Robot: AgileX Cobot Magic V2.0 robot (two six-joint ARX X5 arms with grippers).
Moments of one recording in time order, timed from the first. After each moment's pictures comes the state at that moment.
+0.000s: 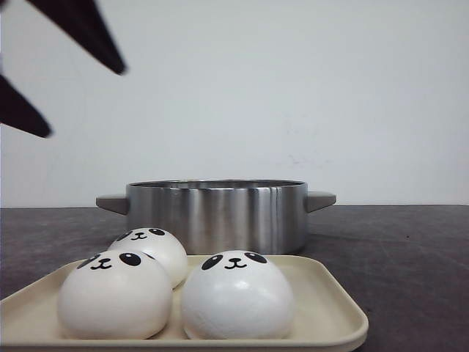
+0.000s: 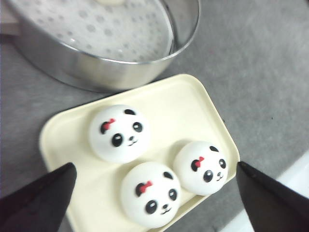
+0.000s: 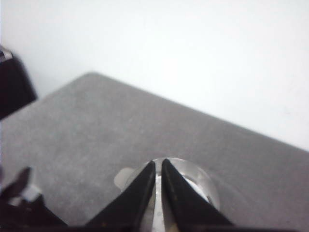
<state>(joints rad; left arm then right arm) -0.61 0.96 0.81 -0.61 0.23 -0.33 1.00 1.20 1.93 -1.00 0.39 0.18</state>
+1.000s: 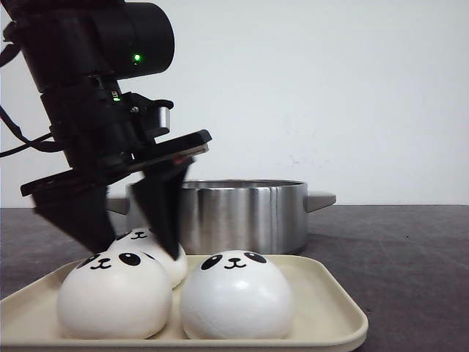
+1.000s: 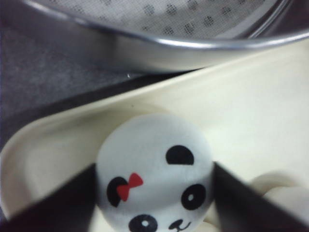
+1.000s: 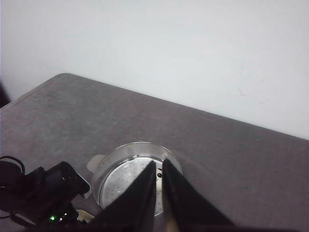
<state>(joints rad) -0.68 1.58 0.96 -0.54 0.08 -0.41 1.00 1.05 1.93 -1.18 0.47 0.23</state>
